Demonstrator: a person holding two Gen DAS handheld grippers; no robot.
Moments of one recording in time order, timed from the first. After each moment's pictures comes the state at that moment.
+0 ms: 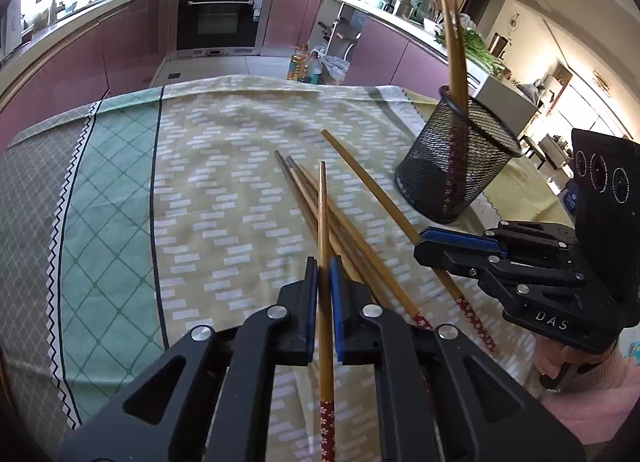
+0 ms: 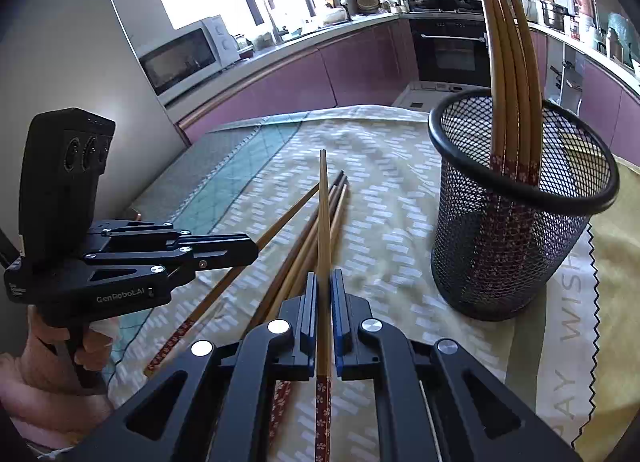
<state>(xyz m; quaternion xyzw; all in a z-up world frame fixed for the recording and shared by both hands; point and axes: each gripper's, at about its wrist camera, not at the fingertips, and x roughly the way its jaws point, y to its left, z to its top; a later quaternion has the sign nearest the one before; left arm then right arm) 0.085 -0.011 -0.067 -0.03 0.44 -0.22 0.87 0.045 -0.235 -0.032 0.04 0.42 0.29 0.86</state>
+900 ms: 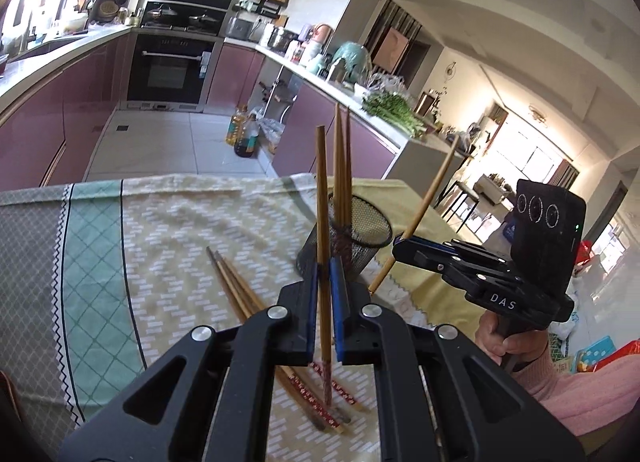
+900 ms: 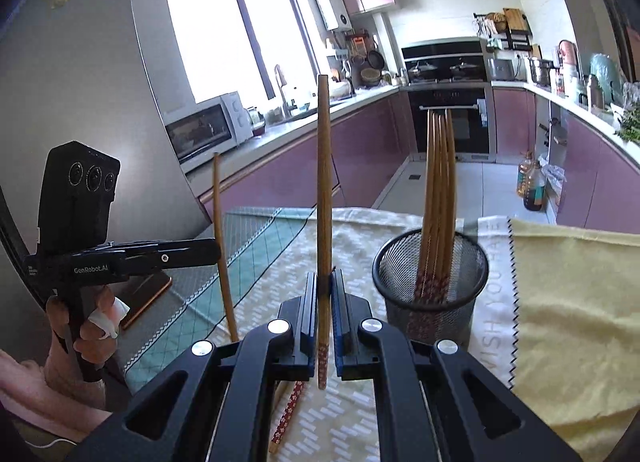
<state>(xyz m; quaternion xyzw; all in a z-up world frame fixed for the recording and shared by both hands) 0.045 -0.002 0.043 -0.10 0.33 -0.33 0.88 0.012 -0.292 0.048 0.07 0.29 0.28 0.91</state>
